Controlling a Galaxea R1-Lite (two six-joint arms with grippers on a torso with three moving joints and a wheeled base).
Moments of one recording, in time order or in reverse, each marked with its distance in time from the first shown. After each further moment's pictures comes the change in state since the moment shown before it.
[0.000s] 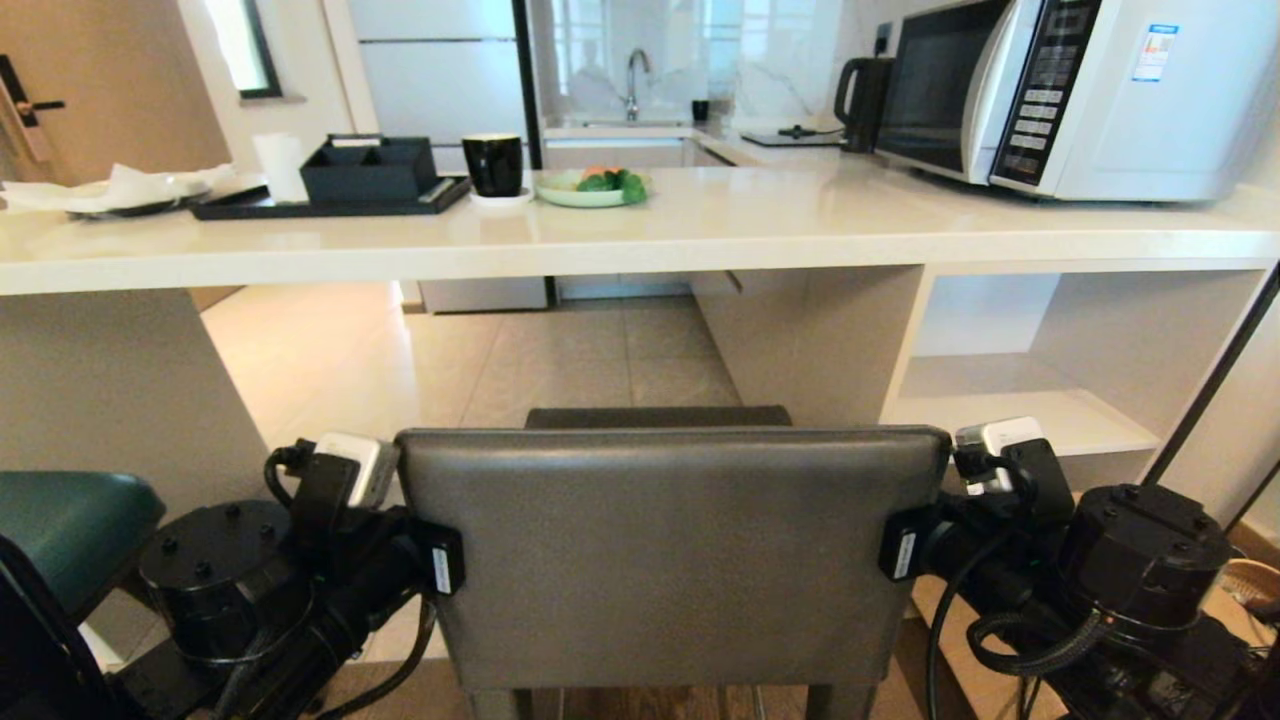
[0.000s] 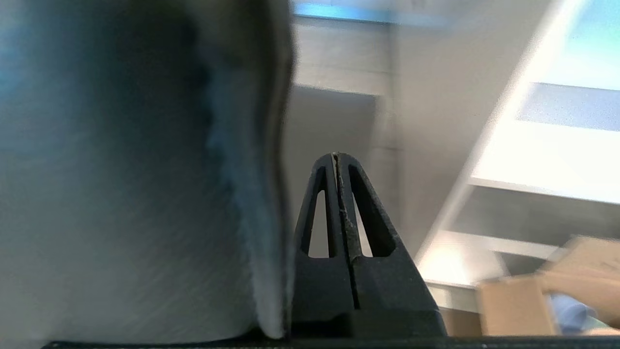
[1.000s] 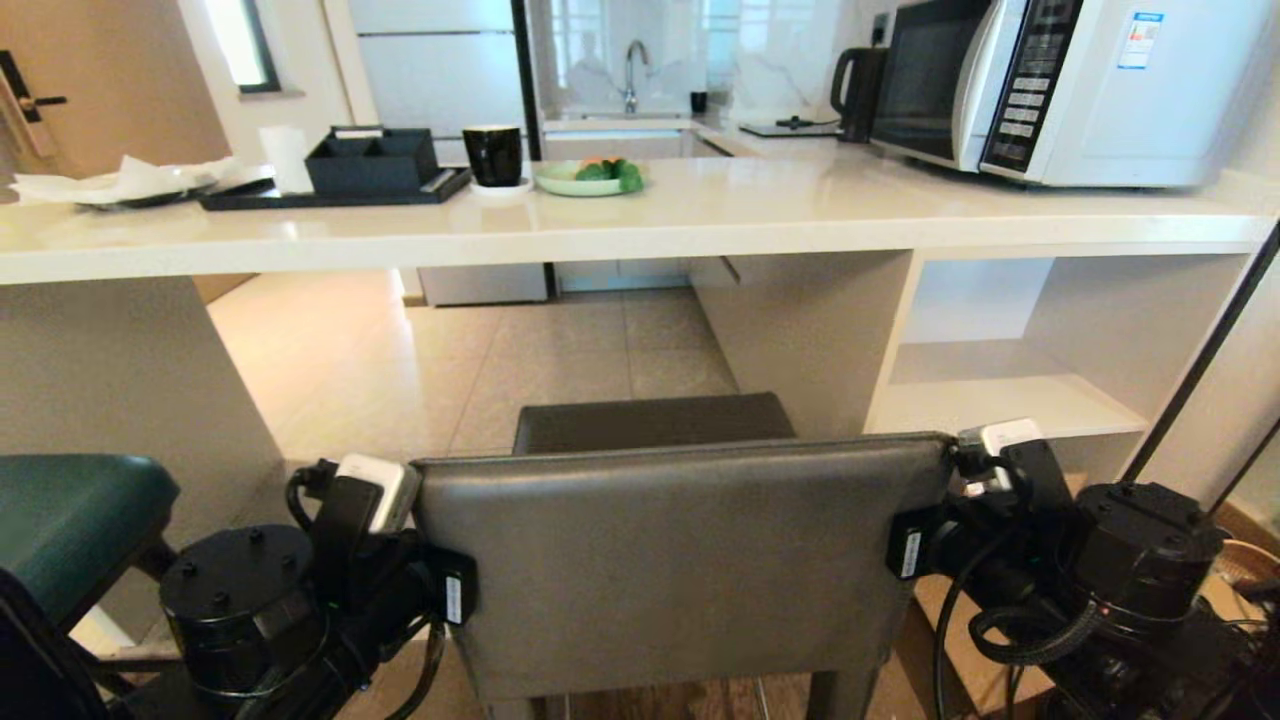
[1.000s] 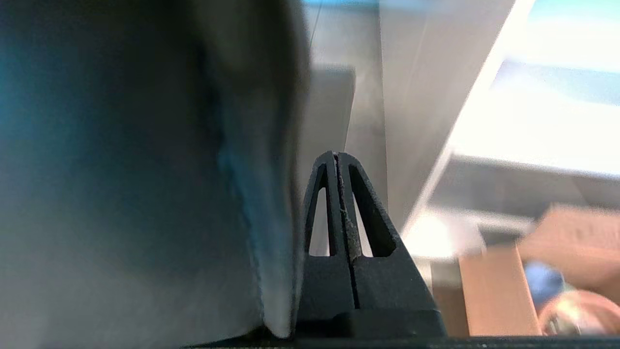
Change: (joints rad) left arm -0.068 -0.013 0.016 0.019 0.054 0.008; right arm 0.001 -0.007 0.006 -0.001 0.007 -0.016
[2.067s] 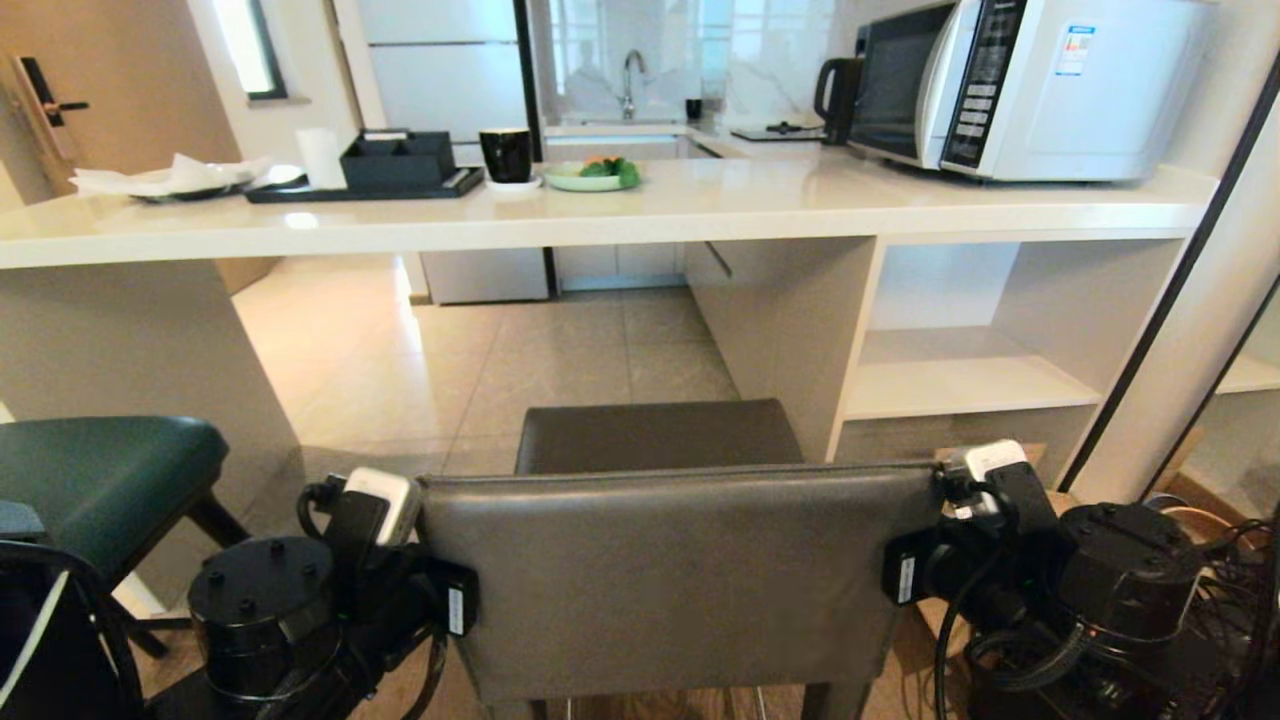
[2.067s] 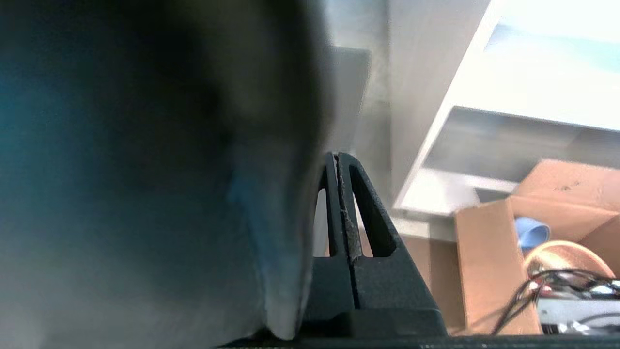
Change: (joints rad) left arm 0.040 0.091 0.029 -0.035 -0.007 -0.026; right arm 0.020 0.045 0.045 -0.020 0.016 0.014
